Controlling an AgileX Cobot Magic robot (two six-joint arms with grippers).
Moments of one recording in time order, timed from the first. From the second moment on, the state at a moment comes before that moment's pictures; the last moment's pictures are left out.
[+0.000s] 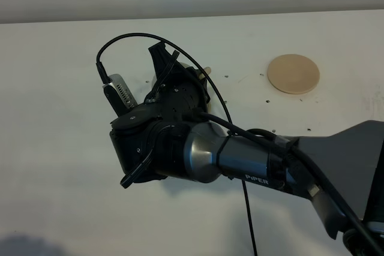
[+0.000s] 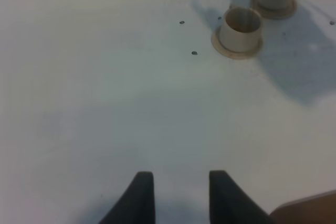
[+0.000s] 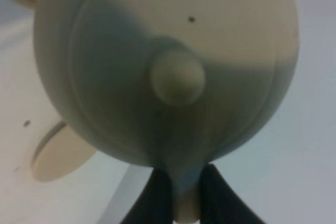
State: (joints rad) left arm -0.17 0.00 -0.46 -0.10 1.06 0.03; right arm 1.13 2.19 -1.64 -1.19 1.21 -0.26
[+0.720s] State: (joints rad) left arm -0.17 0.00 -0.46 -0.10 1.06 0.03; right arm 1.14 2.19 -1.64 -1.19 1.21 -0.26
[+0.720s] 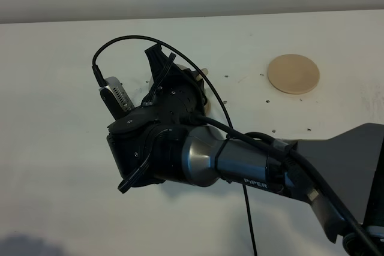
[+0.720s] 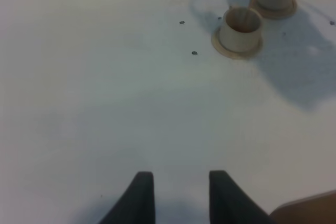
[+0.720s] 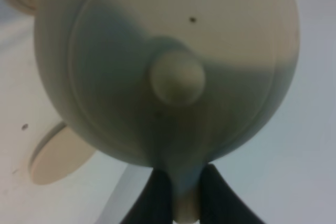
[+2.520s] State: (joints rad) left arm -0.17 0.00 -0.46 -0.10 1.06 0.03; right arm 1.14 2.19 -1.64 -1.22 1.21 -0.26
